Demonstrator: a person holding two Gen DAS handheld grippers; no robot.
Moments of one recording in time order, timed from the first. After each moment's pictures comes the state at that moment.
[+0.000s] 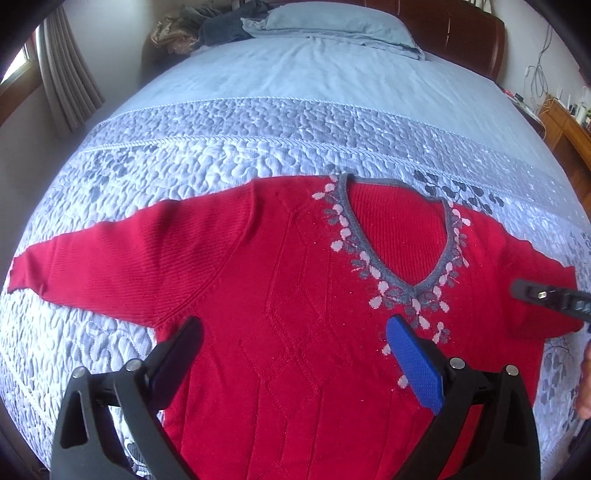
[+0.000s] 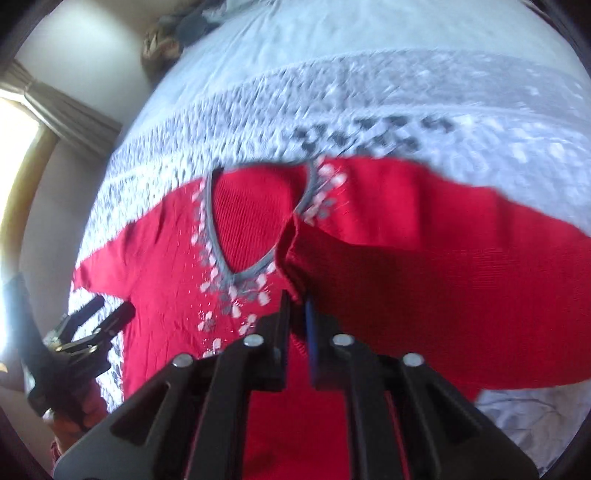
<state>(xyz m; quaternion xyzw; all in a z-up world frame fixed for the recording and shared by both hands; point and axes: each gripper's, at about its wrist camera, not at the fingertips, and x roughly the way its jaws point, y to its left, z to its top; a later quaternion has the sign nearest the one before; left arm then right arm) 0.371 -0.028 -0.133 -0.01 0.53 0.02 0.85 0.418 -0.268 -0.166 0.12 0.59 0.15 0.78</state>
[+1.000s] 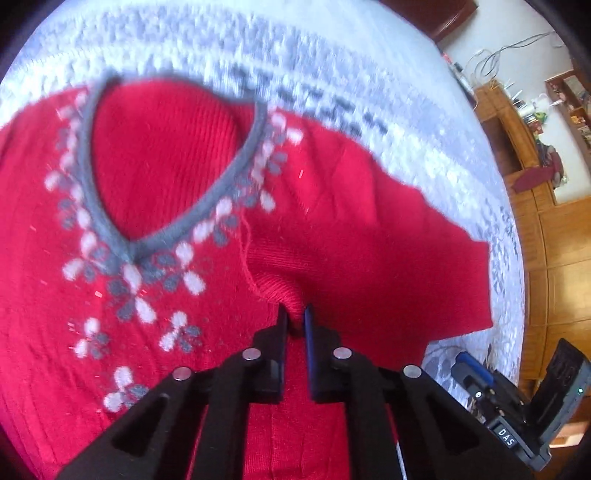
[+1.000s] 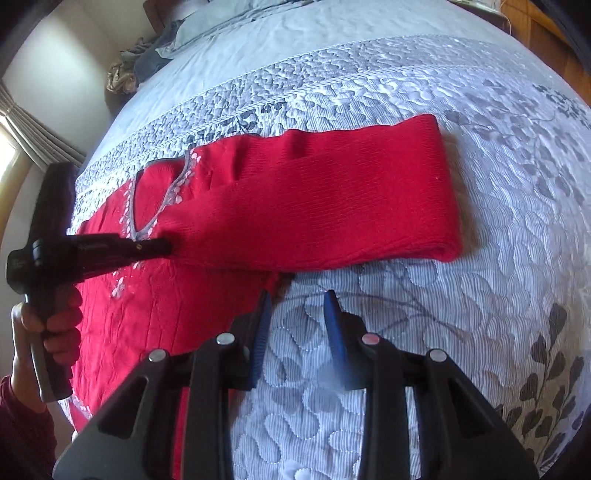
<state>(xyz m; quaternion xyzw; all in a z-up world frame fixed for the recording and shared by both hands) 0.412 -0.168 -0.196 -0.15 0.62 -0.17 0.75 0.300 -0.418 -0.173 0.14 0.54 0.06 0.83</state>
